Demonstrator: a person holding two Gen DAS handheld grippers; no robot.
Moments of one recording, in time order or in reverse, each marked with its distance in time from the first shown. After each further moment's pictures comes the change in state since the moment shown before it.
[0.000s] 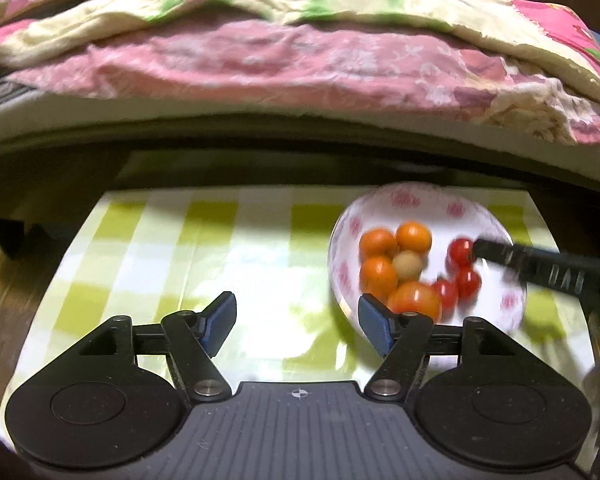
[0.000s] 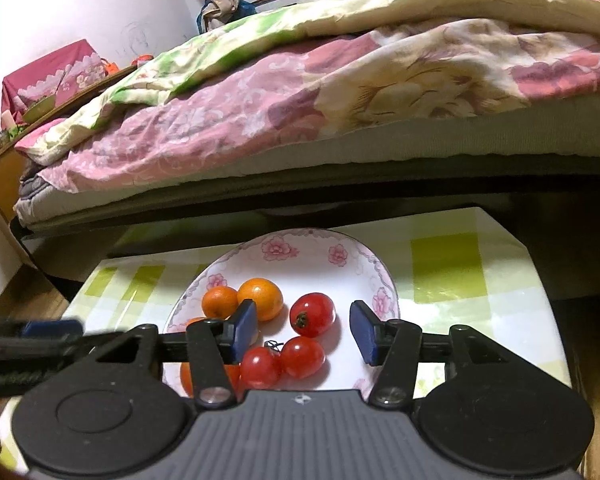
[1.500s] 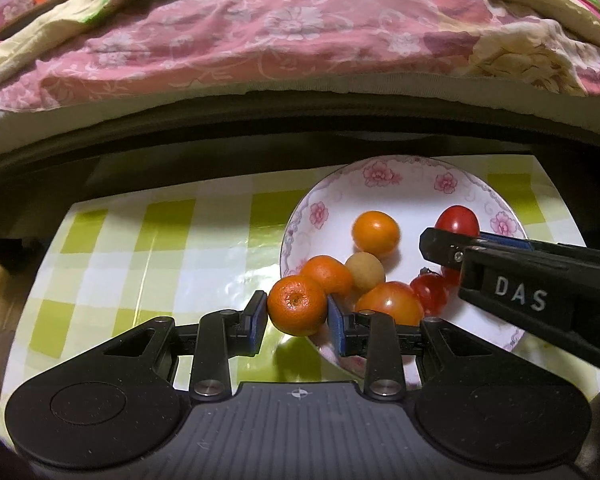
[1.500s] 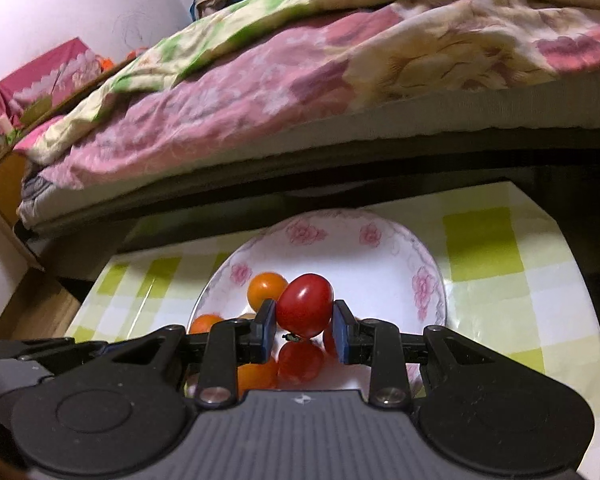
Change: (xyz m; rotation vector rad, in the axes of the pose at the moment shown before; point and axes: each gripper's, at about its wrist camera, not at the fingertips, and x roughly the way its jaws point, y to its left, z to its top) left arm 0.051 -0.046 0.008 0.090 0.048 0.057; right arm 0.019 0.019 -0.001 0.048 0.051 0.018
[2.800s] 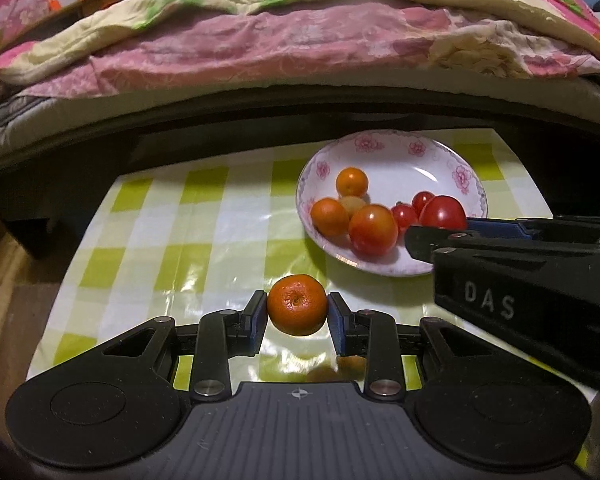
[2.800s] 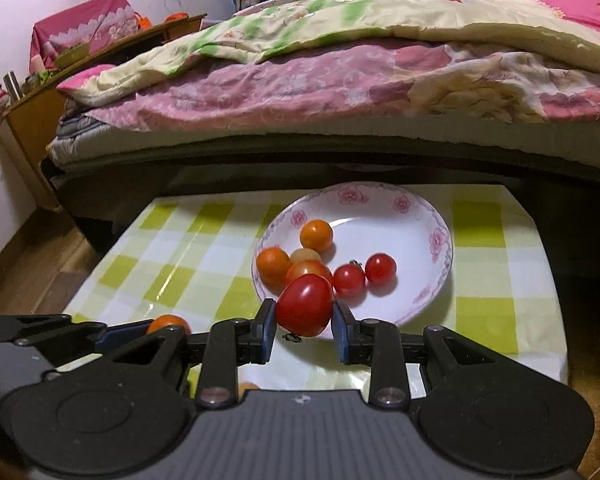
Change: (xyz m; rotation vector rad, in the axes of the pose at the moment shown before) left arm -0.076 -0.004 -0.049 0.004 -0.016 0.032; right arm -0.078 0.055 -0.035 -0.166 0.044 -0.020
